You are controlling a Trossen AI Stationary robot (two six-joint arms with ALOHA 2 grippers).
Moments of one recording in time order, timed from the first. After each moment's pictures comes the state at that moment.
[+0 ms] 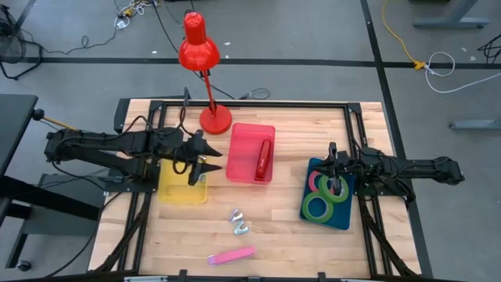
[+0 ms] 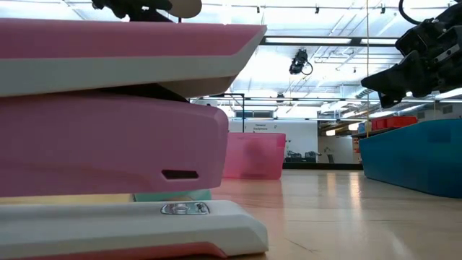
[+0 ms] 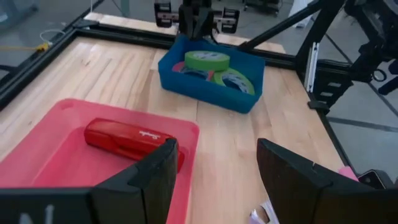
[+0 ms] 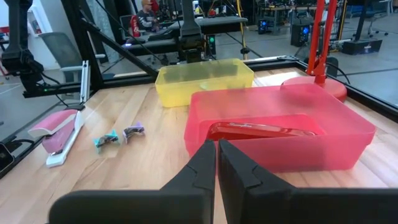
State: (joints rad) left arm 0.00 0.94 0.79 -0.23 0.02 -0.16; right arm -0.04 0.14 0.02 0.01 -0.04 0.10
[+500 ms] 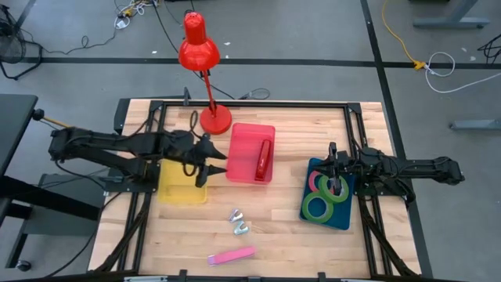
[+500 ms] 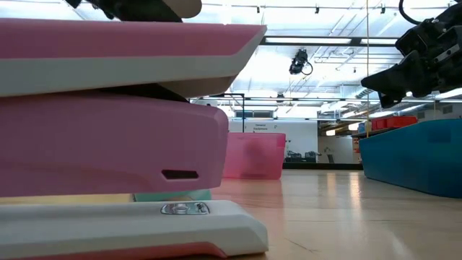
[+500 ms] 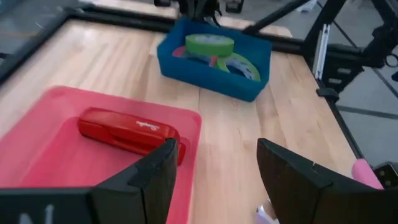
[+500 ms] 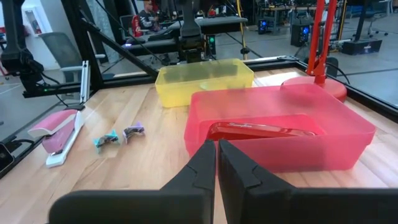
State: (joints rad) left arm 0.00 1.04 0.79 -0.19 0.03 -0.15; right arm -0.04 0.14 0.02 0.01 -0.04 0.10
